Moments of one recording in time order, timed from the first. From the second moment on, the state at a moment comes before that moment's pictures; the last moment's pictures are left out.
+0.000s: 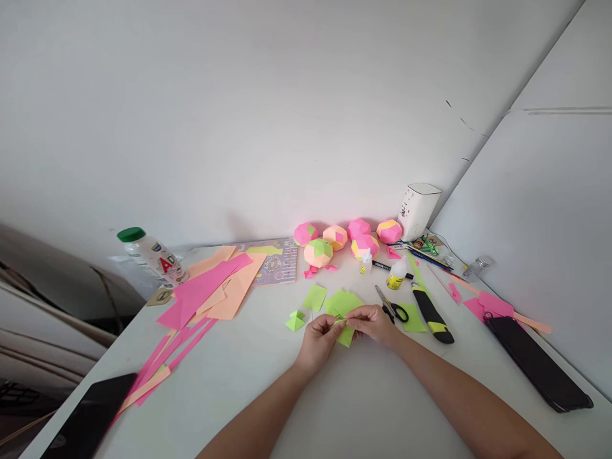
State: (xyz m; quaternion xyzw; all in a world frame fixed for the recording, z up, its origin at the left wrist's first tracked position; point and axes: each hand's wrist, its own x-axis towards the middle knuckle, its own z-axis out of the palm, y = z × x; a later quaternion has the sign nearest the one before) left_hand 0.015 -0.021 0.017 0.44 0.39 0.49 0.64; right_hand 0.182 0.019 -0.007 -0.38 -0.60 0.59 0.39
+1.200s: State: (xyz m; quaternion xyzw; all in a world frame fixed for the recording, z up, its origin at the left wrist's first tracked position) left_hand 0.013 -0.023 0.016 0.42 0.44 0.52 0.60; right_hand 0.182 0.017 -0.003 -0.39 -0.58 0.61 0.38
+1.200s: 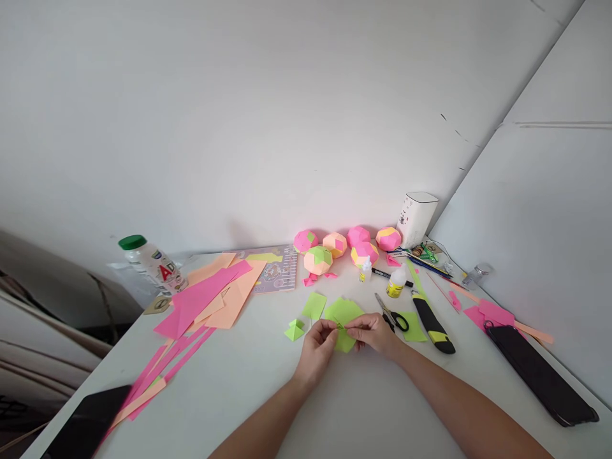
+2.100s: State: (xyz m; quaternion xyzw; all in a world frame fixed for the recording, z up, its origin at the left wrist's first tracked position) left_hand 0.013 -0.023 0.011 0.48 0.49 0.49 0.54; right_hand 0.181 0.015 0.006 -0.37 -0.62 0.59 0.35
